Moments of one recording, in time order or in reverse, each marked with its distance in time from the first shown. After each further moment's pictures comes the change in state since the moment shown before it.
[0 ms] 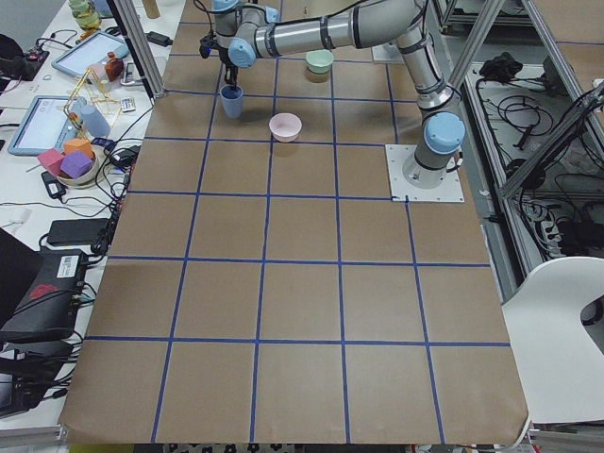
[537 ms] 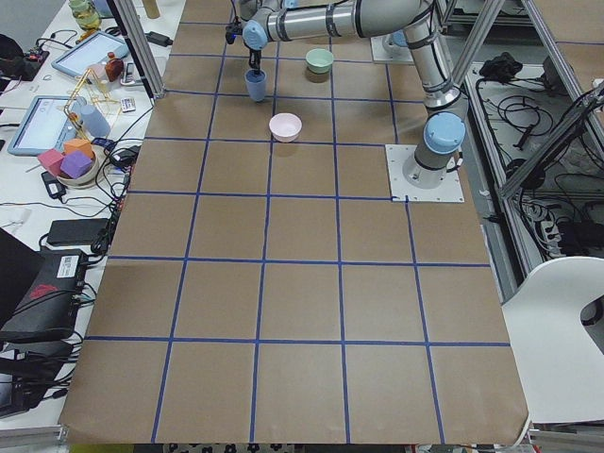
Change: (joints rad) left arm -0.137 -0.006 -0.032 -0.027 -0.032 -0.126; right arm 0.002 0.003 -0.038 0.040 0.001 0.002
